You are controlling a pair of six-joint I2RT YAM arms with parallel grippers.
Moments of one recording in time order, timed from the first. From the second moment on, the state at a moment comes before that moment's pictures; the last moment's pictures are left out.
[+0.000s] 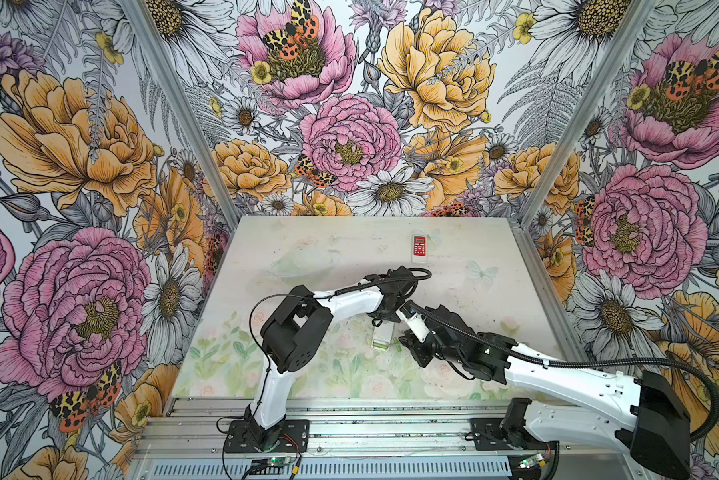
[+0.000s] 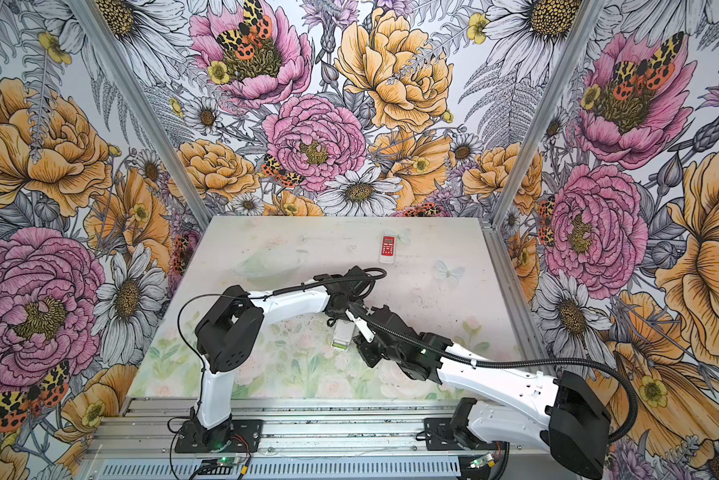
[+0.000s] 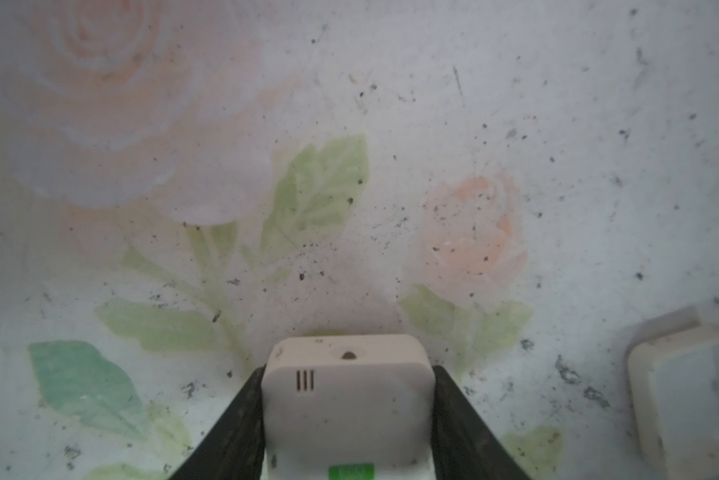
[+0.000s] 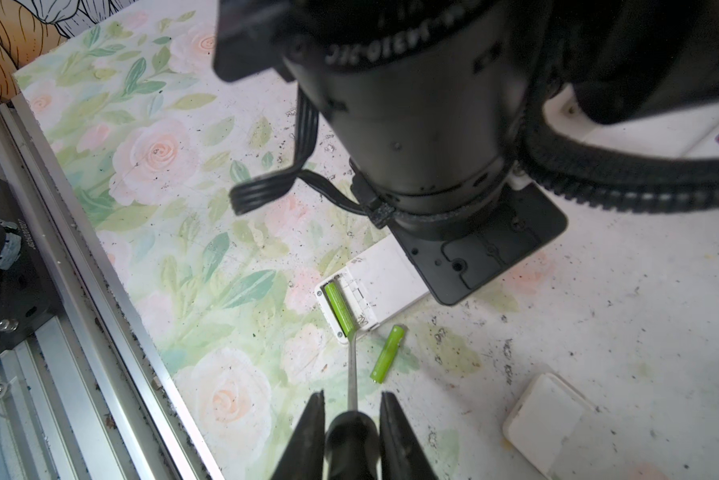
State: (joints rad) left arm -0.83 2.04 1.46 -0.66 -0.18 -0.56; right arm 0.94 1.10 0.68 -0.32 0.02 0.14
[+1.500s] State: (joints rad) left arm -0.81 2.04 1.46 -0.65 -0.18 -0.55; right arm 0.94 1.14 0.69 -0.35 0.01 0.14
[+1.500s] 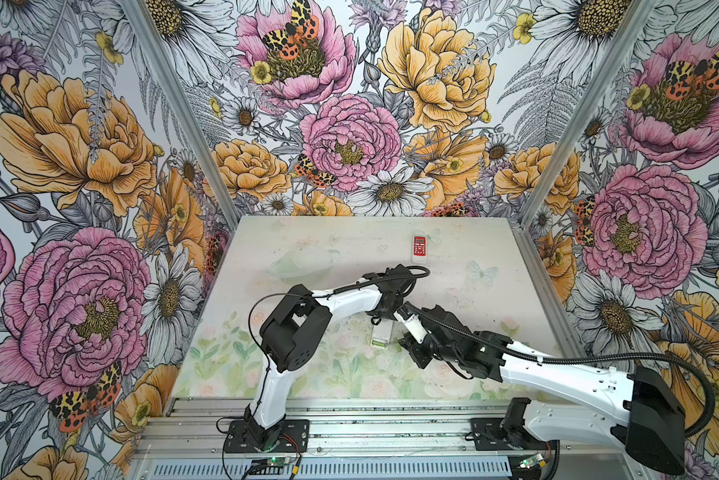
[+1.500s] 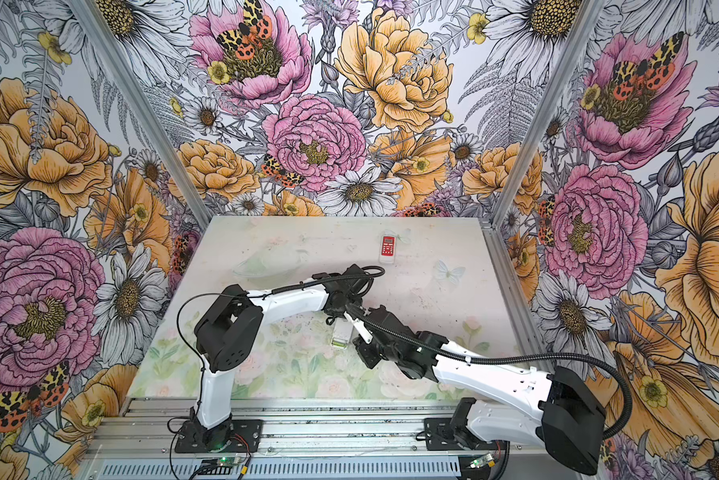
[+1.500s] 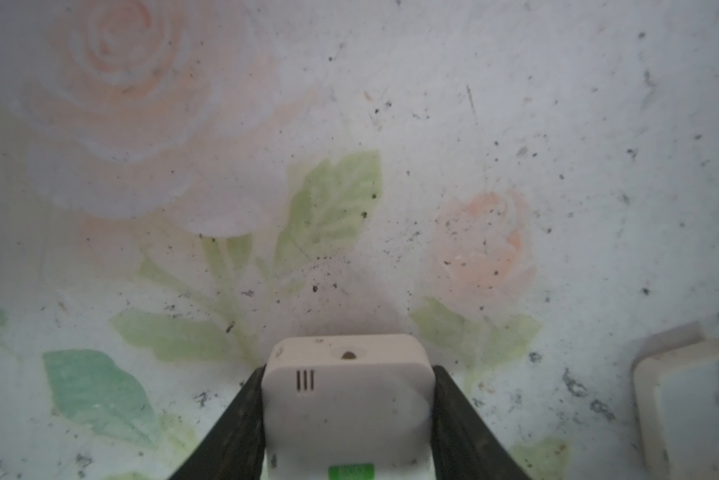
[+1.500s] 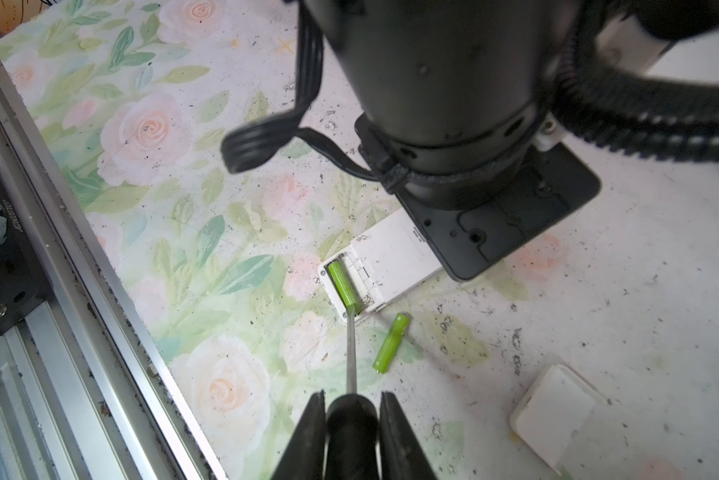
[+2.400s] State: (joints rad) left arm -0.81 2.04 1.47 -0.65 -0.18 -0.55; right arm 0.93 1.17 0.74 -0.39 0.02 0.11
